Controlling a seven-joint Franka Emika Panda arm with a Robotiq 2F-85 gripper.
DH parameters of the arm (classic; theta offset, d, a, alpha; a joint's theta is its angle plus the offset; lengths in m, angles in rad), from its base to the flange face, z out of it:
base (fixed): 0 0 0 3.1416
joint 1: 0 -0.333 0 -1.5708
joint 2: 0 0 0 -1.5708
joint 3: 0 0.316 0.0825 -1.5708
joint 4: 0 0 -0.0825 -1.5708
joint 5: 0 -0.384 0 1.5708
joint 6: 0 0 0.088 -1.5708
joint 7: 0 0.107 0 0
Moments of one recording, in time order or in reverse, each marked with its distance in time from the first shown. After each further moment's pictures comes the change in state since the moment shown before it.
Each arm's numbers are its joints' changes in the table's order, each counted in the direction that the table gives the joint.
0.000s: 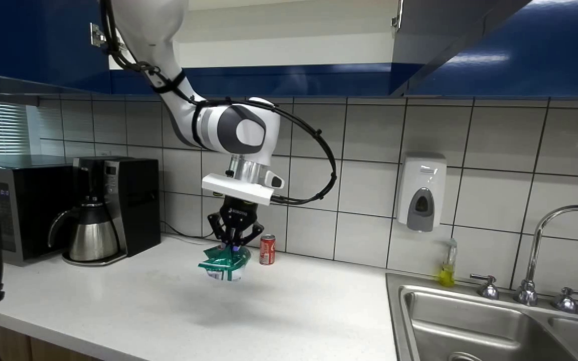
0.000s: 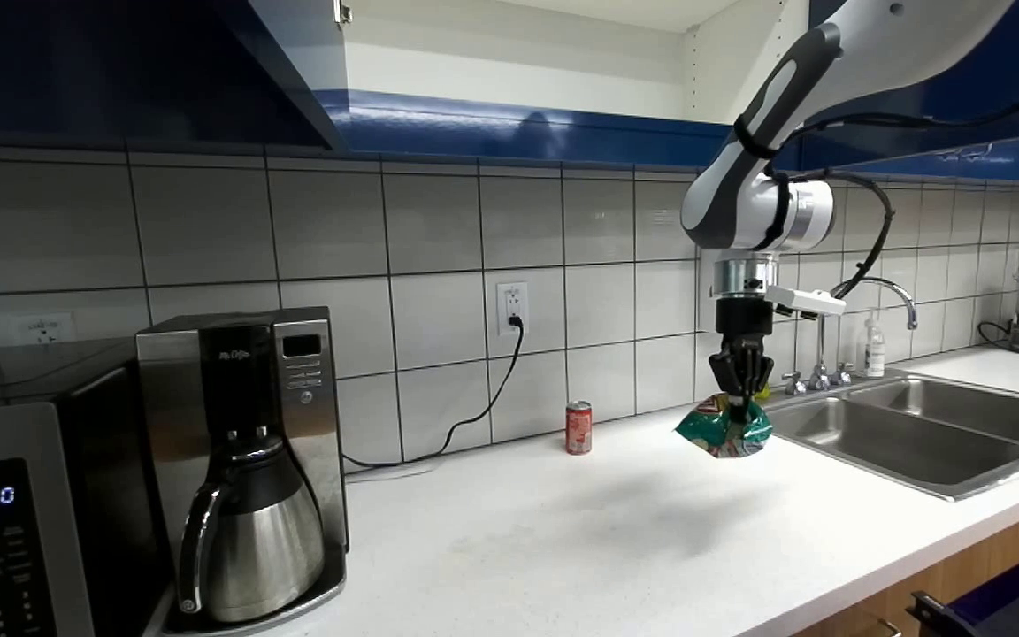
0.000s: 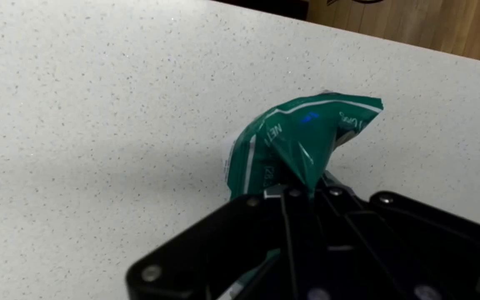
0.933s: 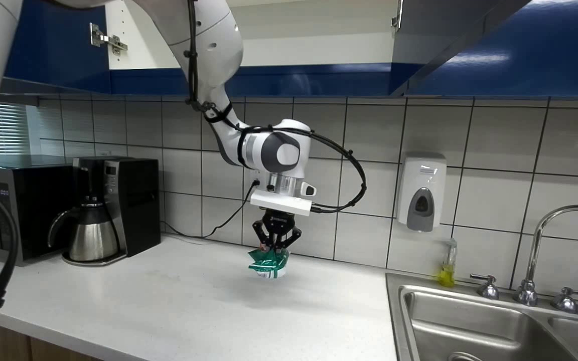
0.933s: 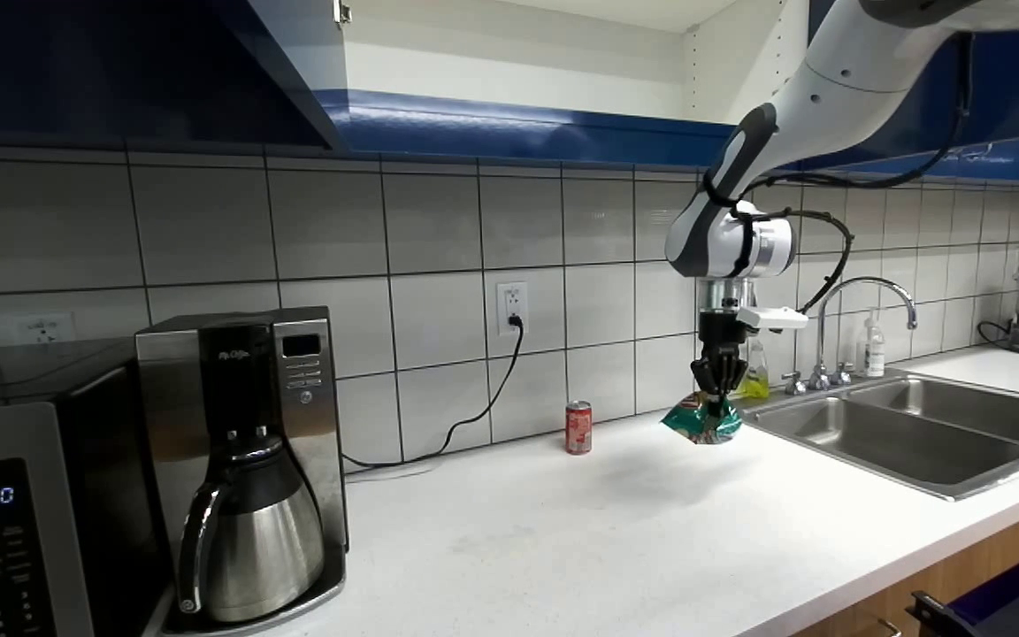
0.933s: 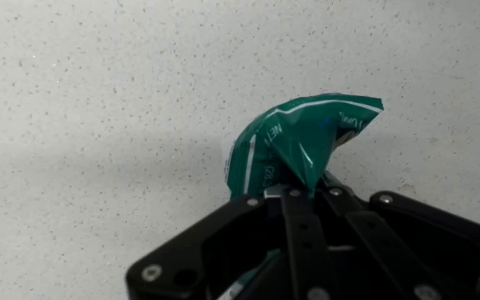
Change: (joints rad) arm 0.089 -0.324 0.028 -0.313 0.010 -0.098 -0.036
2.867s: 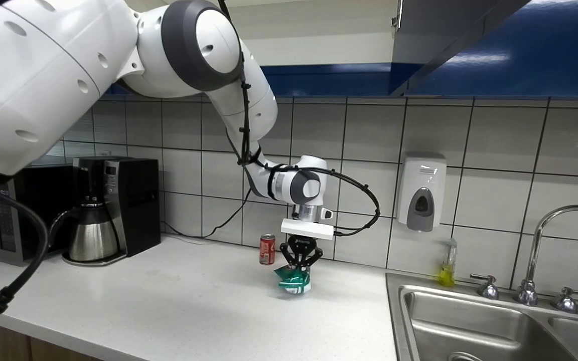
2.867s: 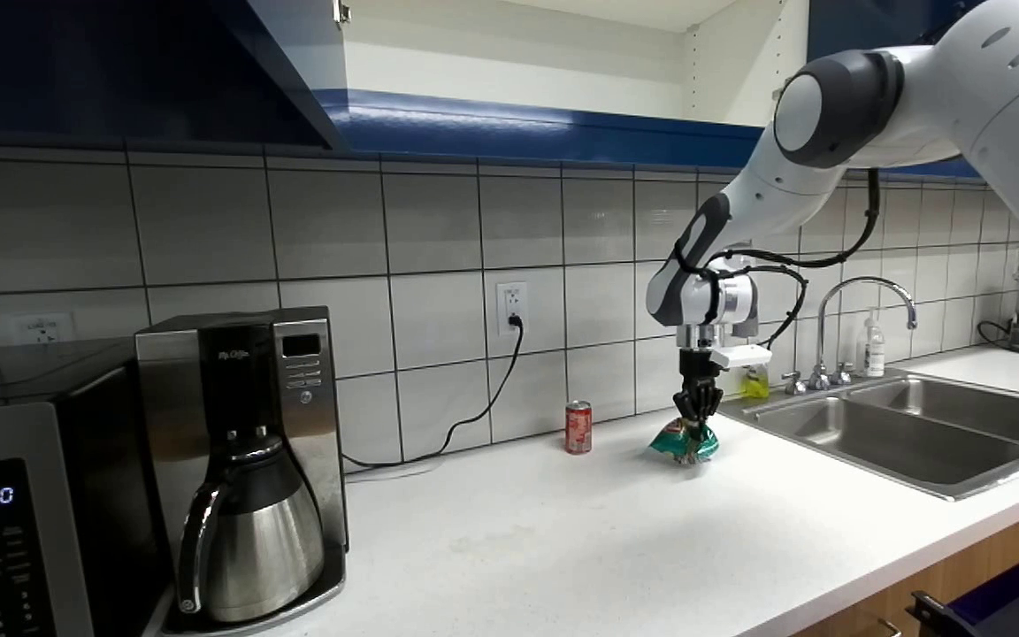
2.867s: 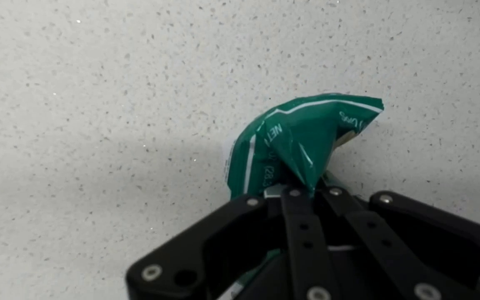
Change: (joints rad) arm 0.013 -0.417 -0.008 -0.426 0.044 -0.009 -0.007
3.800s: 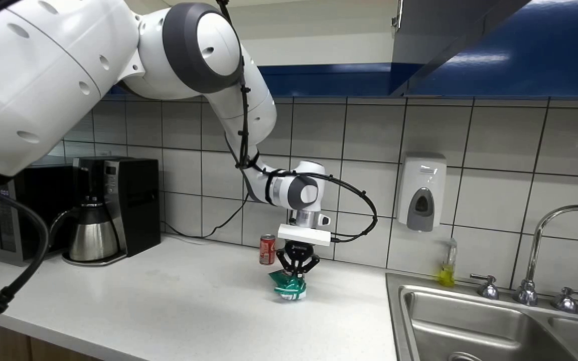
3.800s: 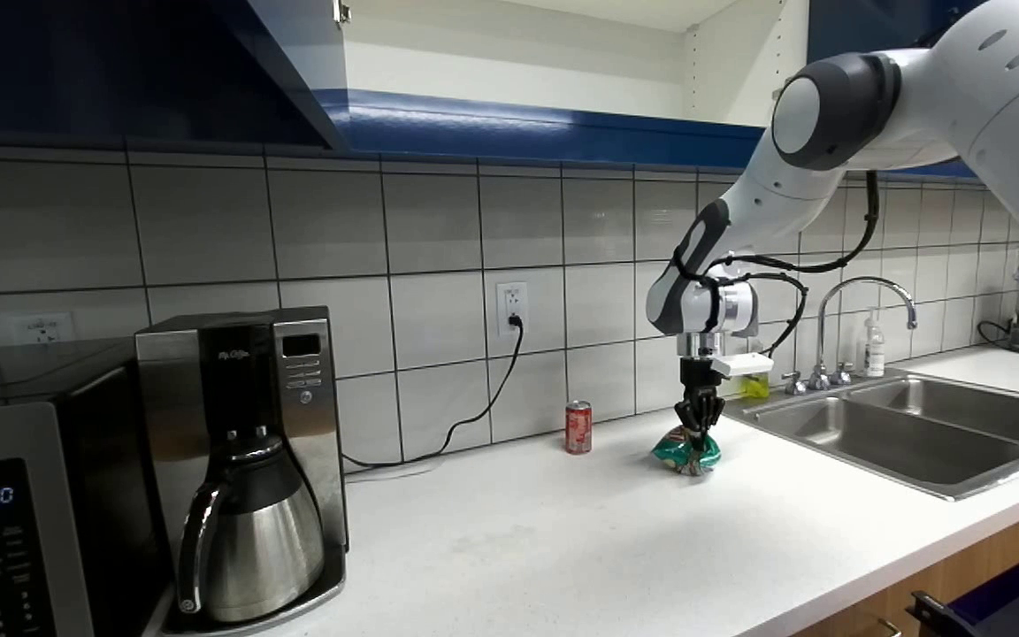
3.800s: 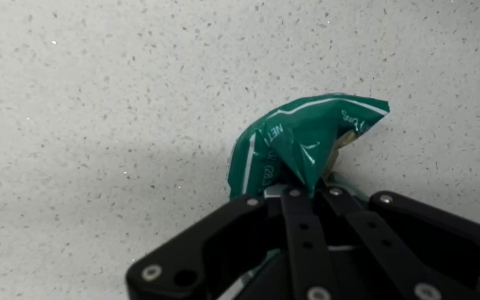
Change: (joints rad) arm -0.004 -0.009 0.000 0.025 0.000 0.000 0.000
